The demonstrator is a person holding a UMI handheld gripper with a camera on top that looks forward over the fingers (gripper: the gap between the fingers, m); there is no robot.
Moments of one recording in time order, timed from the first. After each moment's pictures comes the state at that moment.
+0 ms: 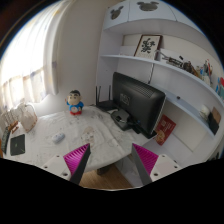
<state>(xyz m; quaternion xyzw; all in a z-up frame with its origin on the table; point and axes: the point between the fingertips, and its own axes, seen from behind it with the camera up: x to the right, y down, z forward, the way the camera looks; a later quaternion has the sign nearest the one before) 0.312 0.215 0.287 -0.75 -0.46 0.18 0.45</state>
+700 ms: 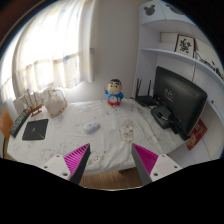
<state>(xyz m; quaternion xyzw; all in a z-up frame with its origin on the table) 0.234 0.084 0.200 -0.69 -0.57 0.25 0.37</state>
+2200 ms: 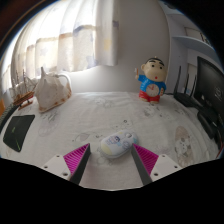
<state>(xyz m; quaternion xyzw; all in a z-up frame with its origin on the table) -0.032 0.008 -0.015 -0.64 -0.61 0.29 0.35</state>
